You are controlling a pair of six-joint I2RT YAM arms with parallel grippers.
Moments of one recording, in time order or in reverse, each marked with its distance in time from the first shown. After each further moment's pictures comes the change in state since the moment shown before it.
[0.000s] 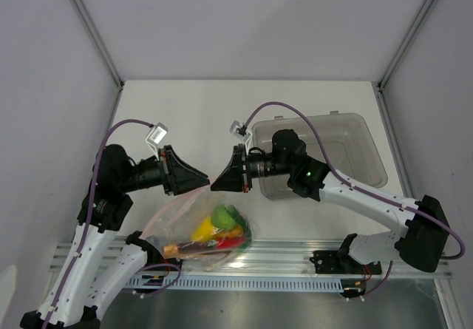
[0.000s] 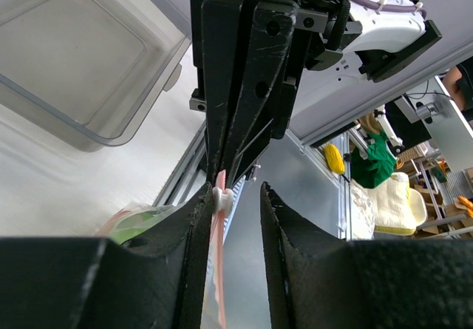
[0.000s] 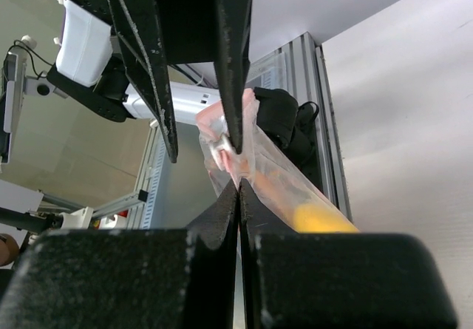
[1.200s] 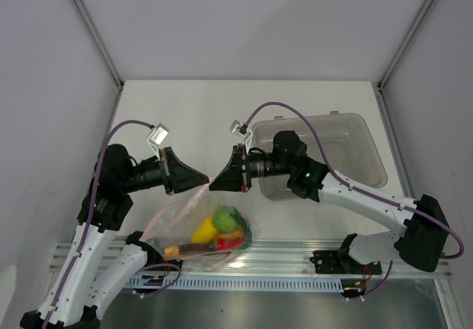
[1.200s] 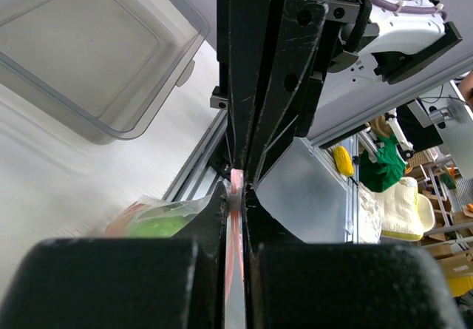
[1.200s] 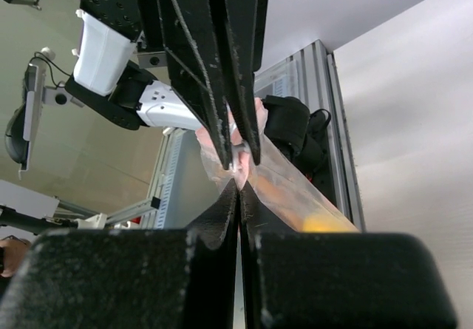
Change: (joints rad) left arm -0.001 0.000 0.000 -0.043 -0.030 0.032; right arm 0.000 0.008 -0.010 0.066 0.002 0.062
